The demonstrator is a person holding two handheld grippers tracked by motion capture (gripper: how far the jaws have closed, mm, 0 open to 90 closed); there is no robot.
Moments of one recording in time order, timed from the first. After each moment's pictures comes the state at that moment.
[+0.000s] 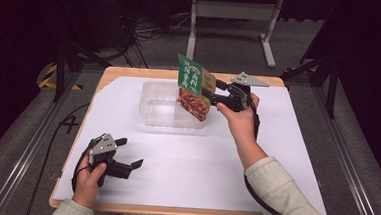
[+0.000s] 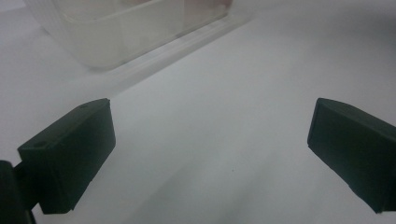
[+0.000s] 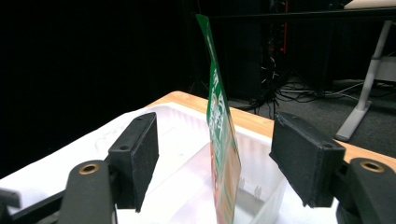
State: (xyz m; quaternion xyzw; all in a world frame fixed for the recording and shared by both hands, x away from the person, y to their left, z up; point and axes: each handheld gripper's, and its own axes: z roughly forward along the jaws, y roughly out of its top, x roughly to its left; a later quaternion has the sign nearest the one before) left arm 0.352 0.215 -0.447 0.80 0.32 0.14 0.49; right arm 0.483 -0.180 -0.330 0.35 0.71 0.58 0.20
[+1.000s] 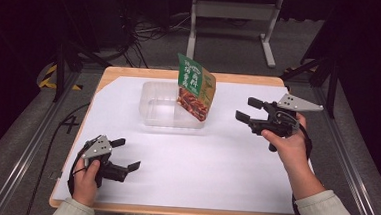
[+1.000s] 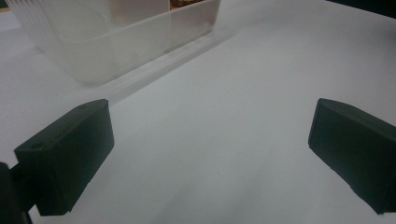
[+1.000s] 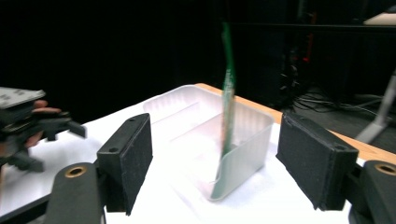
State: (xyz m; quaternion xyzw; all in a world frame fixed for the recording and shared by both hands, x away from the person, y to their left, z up) left arm 0.345 0.222 -0.443 0.79 0.29 0.13 0.52; right arm 0.404 -0.272 -0.316 0.28 0.73 0.60 0.18
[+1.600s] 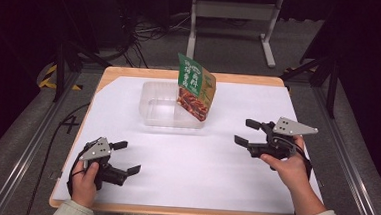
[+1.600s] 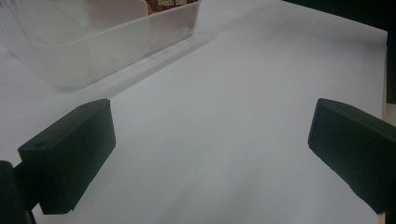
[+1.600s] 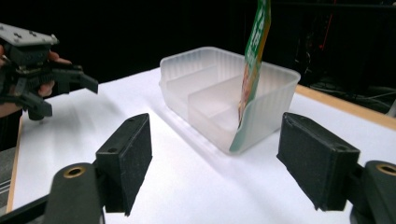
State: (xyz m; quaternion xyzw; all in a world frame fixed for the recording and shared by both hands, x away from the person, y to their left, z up) left arm 0.337 0.222 -0.440 0.79 0.27 0.11 0.54; right arm 0.372 -0.277 -0.360 0.26 0.75 0.58 0.17
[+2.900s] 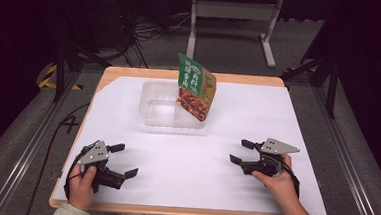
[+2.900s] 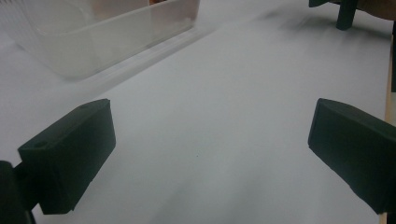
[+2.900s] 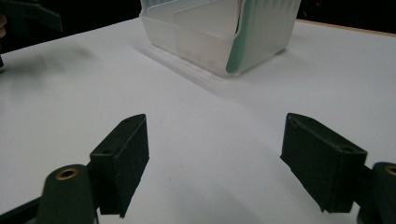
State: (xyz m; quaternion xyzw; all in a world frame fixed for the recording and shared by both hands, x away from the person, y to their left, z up) left arm 0.332 0.227 -0.446 0.80 0.27 0.12 0.53; right arm 0.367 -0.280 -0.442 0.30 0.77 0.54 0.16
